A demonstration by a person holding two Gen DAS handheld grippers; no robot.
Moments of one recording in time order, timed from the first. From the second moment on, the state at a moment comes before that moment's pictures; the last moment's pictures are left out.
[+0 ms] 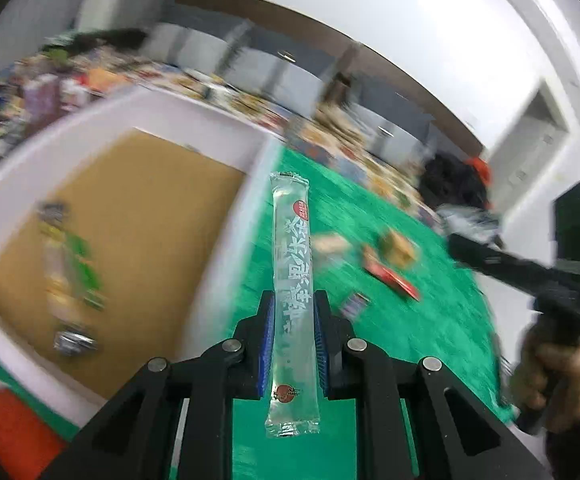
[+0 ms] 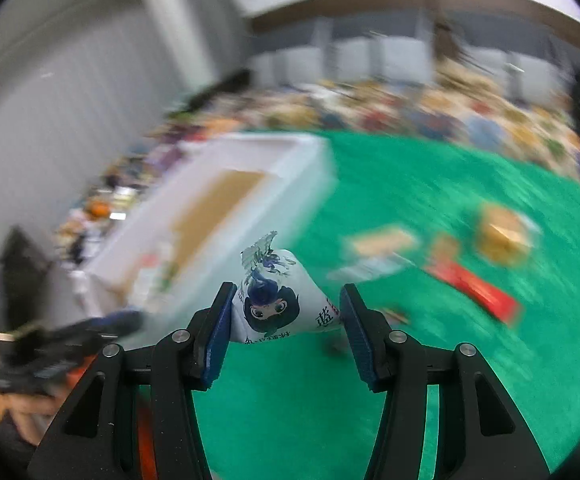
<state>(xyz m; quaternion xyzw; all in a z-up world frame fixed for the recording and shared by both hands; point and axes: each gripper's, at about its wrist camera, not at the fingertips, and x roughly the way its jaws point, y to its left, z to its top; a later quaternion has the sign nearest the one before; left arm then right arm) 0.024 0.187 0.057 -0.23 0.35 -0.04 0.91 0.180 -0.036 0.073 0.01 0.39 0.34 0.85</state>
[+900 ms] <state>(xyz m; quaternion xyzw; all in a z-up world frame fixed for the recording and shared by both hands) 0.034 0.079 0.022 -0.10 0.41 -0.07 0.90 0.192 -0.166 -0.075 -0.04 0.48 0.09 0.87</state>
